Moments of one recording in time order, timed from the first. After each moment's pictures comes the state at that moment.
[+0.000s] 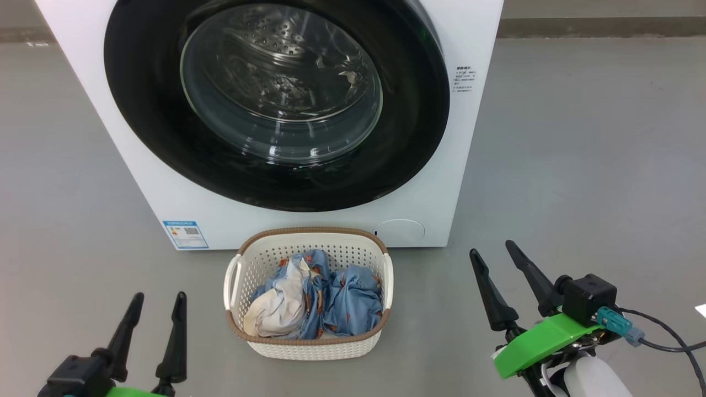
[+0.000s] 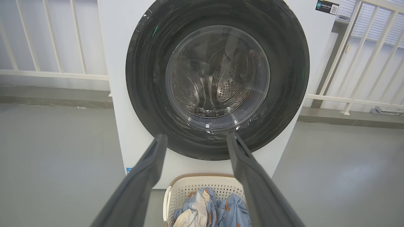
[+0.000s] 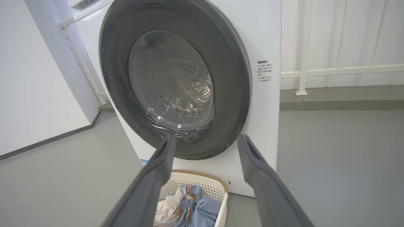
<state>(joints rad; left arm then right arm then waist) -0.03 0.15 -0.10 0.17 -0.35 -0.13 -0.25 -0.21 -0.08 0.15 0.32 0.31 0.13 -0.25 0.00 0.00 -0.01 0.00</state>
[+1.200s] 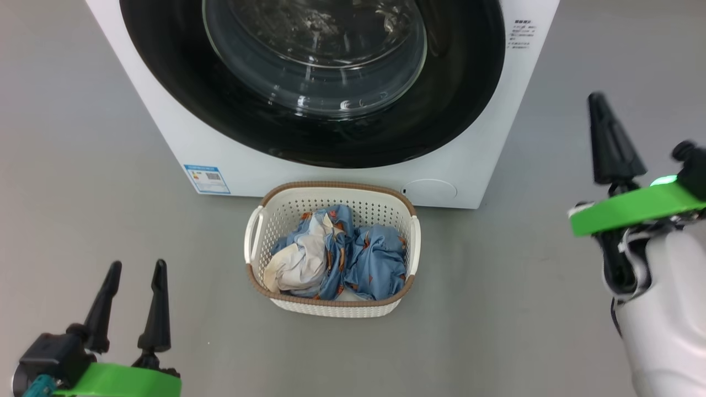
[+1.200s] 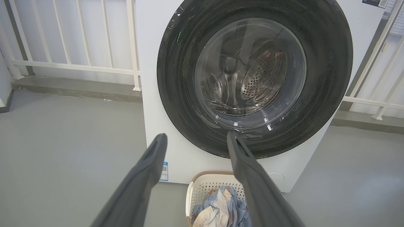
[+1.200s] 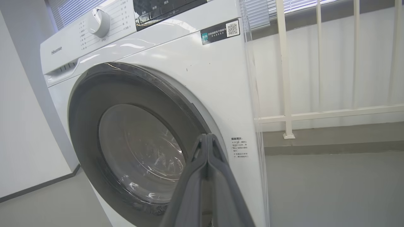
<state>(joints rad) -0.08 0.15 -0.05 0.14 -0.35 -0.13 -0.25 -0.53 -0.19 -0.01 0.34 0.41 0.13 -0.25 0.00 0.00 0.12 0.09</state>
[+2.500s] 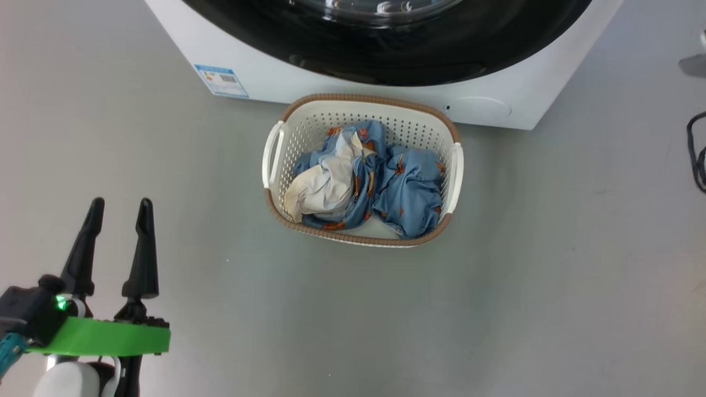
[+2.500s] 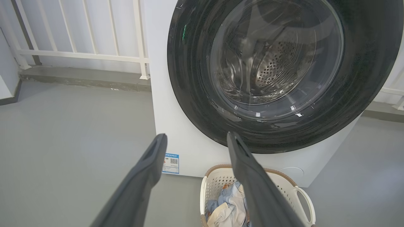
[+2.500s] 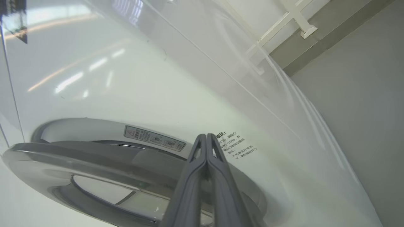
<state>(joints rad) -0.21 0.19 -0.08 0.07 -0.40 -0.13 -0.25 -1.11 -0.31 -0.14 0.78 1.00 0.13 0.13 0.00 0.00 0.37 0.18</state>
